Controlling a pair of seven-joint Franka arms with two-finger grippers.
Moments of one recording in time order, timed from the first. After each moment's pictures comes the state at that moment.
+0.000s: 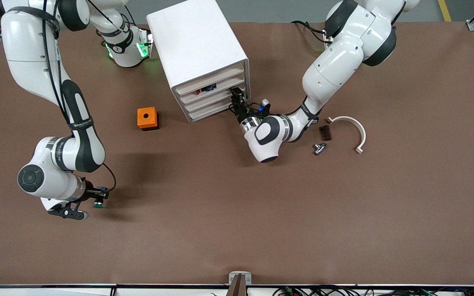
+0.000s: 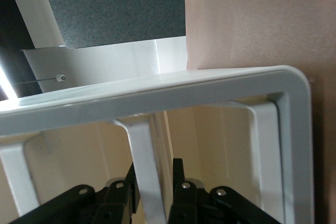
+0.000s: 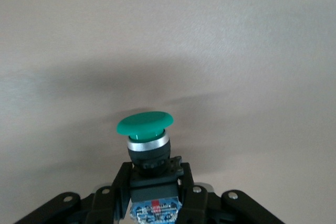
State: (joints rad) left arm -0.46 1.08 -0.35 -1.44 -0.93 1.52 -2.16; right arm 0.13 0.71 -0.15 -1.56 0.11 2.20 0.17
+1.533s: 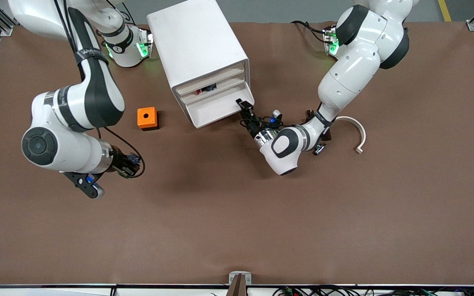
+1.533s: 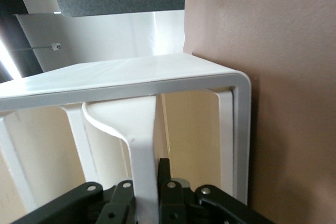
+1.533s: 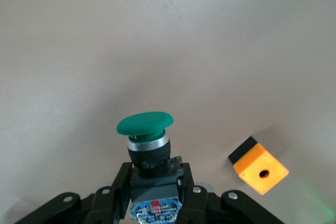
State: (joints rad) left arm -0.32 1.08 -0.35 -1.43 -0.93 1.52 -2.21; right arm 0.38 0.47 -0.14 -1.40 0.18 1.69 0.92
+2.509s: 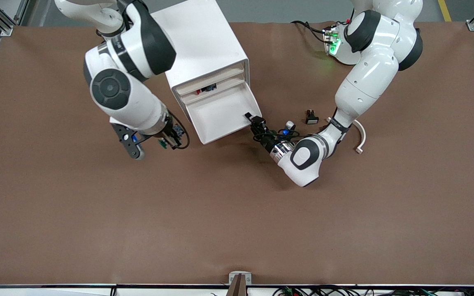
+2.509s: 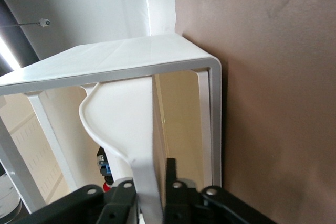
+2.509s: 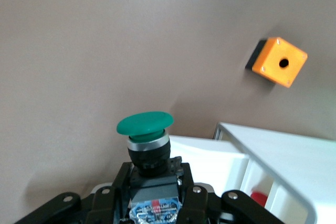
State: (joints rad) left arm -0.22 1.08 -0.34 -1.42 -0.93 1.54 -2.18; right arm 0.63 0.39 -0.13 -1.40 0.18 1.66 1.47
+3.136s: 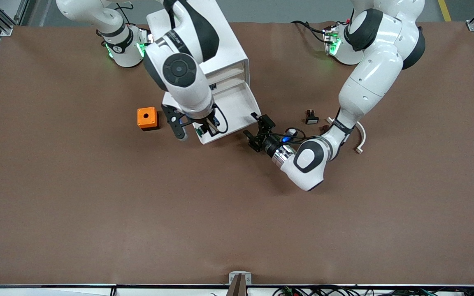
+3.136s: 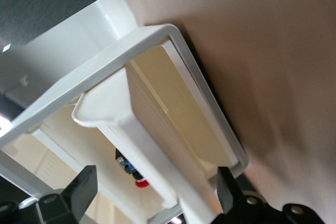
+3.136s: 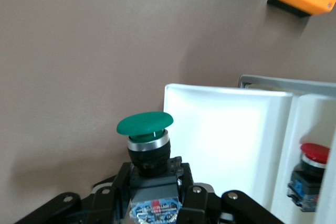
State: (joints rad) left arm -0.21 1.06 -0.35 -1.36 -0.93 1.55 -1.72; right arm 0.81 0.39 -0.13 -1.59 0.16 1.93 1.73
